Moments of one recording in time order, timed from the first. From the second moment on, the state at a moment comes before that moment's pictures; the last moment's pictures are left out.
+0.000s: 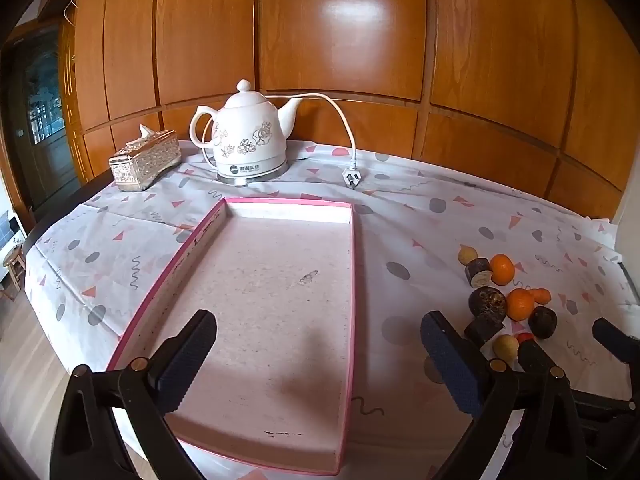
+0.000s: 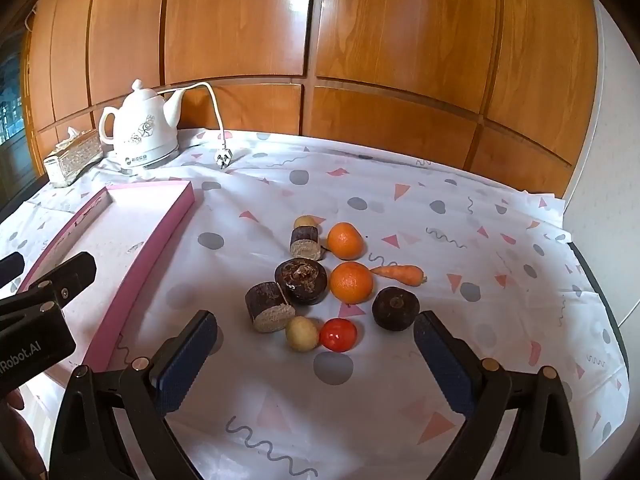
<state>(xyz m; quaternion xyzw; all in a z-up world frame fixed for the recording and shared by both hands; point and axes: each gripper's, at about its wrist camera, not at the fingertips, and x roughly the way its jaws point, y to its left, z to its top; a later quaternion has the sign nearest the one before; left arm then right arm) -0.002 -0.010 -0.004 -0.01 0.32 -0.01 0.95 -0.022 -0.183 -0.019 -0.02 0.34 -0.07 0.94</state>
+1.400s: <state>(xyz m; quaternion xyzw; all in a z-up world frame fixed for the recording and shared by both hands) -0.005 -0.045 -0.006 0.02 0.34 -0.09 0.93 -0.026 -0.214 -0.029 0.01 0.36 -0.08 0.93</state>
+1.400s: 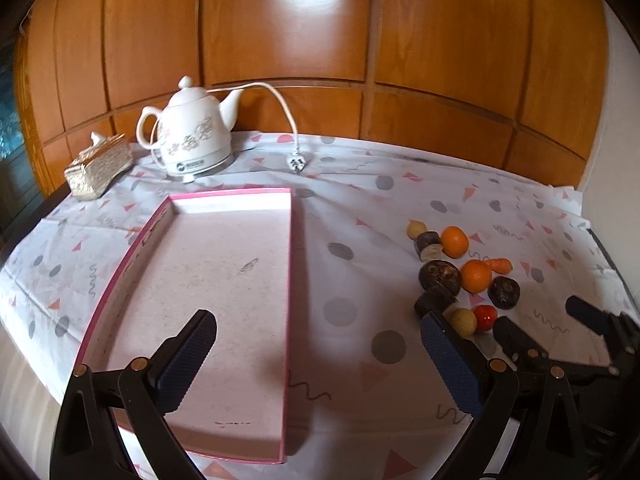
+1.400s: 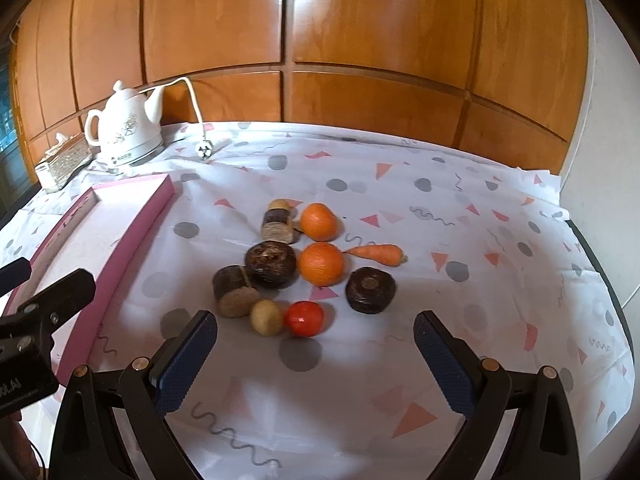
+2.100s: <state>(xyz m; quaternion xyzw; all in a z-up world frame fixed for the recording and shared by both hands) 0.023 -0.097 -0.034 0.05 0.40 -0.18 0.90 -0.027 -0.292 -0.052 0.09 0.41 -0.09 0.90</state>
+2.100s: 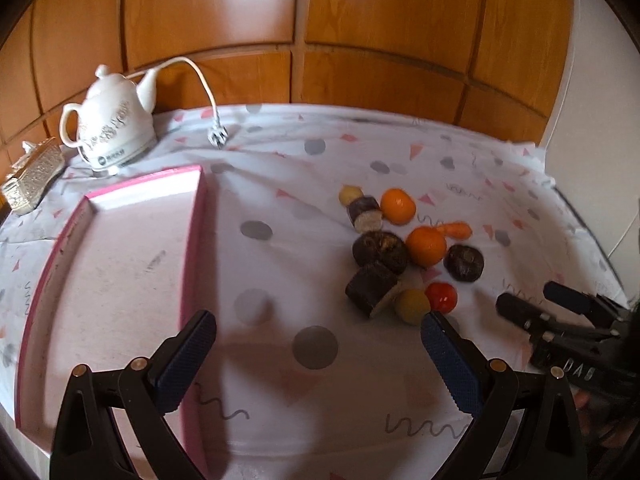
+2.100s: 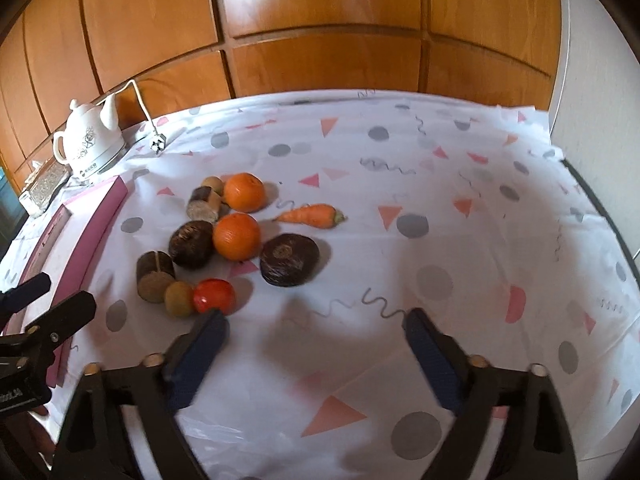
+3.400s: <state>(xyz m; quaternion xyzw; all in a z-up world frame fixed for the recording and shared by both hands) 0.074 -0.119 -0.060 -0.03 0.44 -0.24 0.86 0.012 -0.259 -0.072 0.12 0.40 0.06 0.91</state>
